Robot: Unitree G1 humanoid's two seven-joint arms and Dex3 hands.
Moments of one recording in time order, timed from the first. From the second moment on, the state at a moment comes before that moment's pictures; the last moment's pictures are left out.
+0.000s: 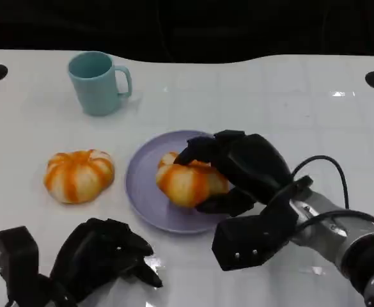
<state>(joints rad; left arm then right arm) -0.22 0.00 0.14 0.81 -0.31 -0.35 -0.79 -0.74 -0.08 0.55 1.00 -0.79 -0.56 -0.44</state>
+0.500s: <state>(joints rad) -0.22 0.00 0.14 0.81 -0.31 -0.35 -0.79 -0.69 -0.13 0.56 0.82 -0.79 -0.41 -0.28</state>
